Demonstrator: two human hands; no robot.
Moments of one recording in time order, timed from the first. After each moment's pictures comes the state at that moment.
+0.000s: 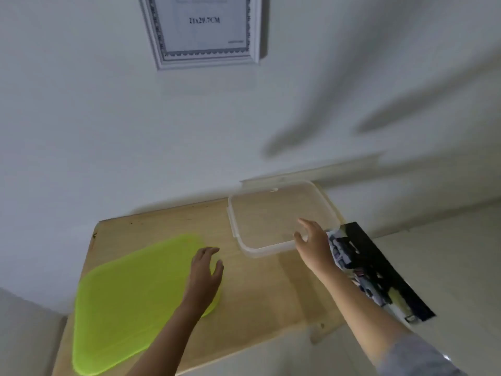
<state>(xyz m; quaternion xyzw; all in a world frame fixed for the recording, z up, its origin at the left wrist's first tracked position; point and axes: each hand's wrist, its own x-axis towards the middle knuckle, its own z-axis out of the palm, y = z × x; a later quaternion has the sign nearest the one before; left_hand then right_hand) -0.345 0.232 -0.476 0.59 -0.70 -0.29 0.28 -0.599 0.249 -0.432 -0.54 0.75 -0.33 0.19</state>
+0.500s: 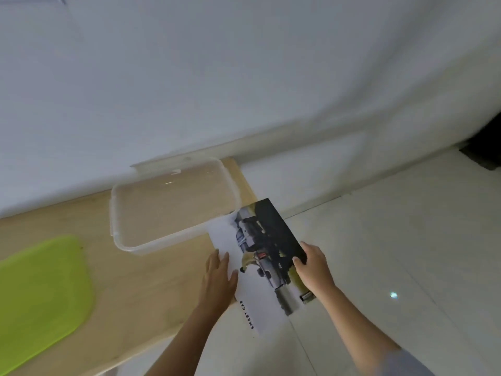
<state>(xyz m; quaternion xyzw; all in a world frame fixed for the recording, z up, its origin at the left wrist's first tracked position) -0.626 0.298 -0.550 0.56 -0.77 -0.30 0.09 -0.841 0.367 -0.522 -0.42 0.85 -0.20 0.27</state>
